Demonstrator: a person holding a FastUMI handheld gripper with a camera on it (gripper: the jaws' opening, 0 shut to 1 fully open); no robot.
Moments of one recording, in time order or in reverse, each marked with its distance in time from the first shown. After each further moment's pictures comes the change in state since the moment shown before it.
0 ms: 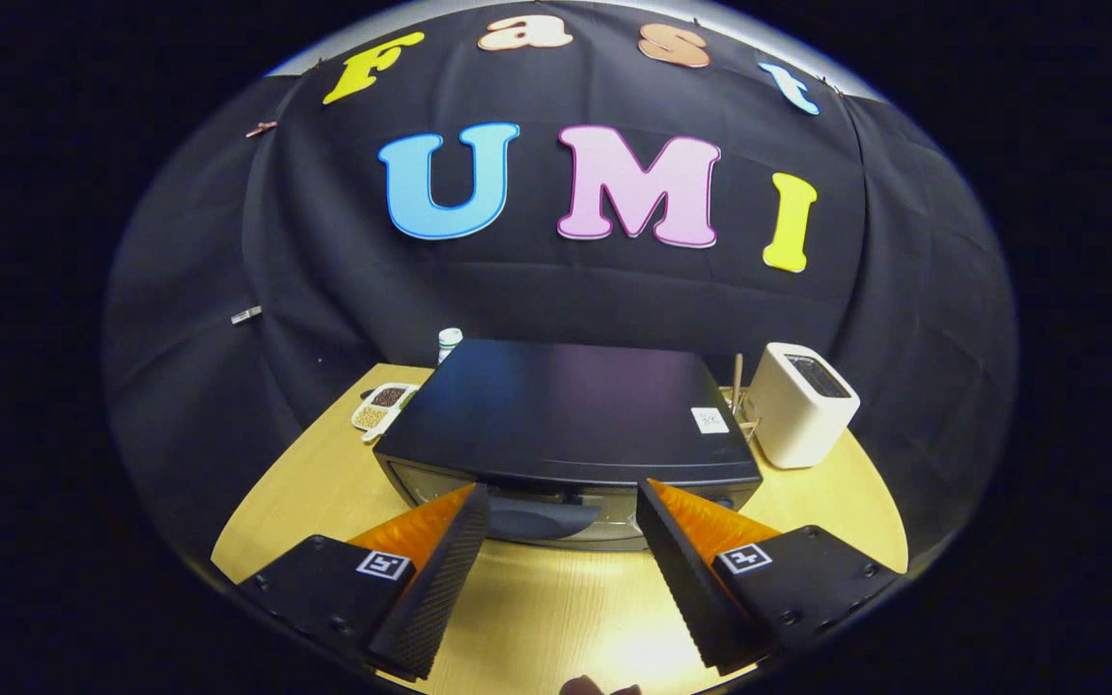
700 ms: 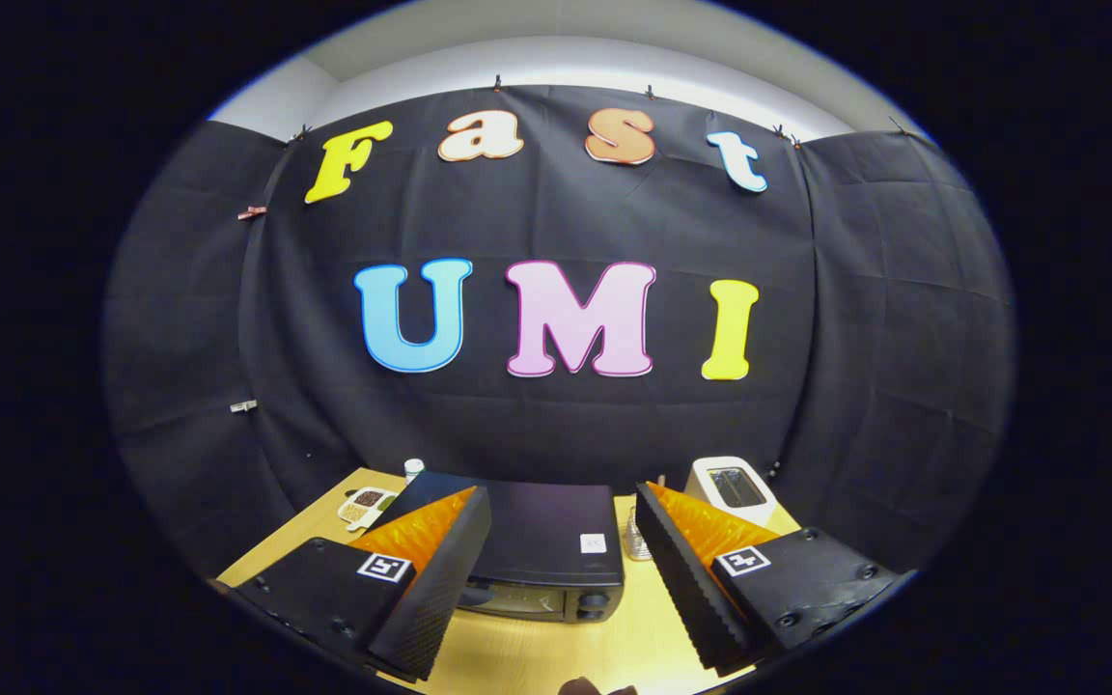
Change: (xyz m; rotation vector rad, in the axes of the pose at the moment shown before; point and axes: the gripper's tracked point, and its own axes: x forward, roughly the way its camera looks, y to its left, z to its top) arm -0.083 -0.114 0.138 0.025 -0.310 -0.046
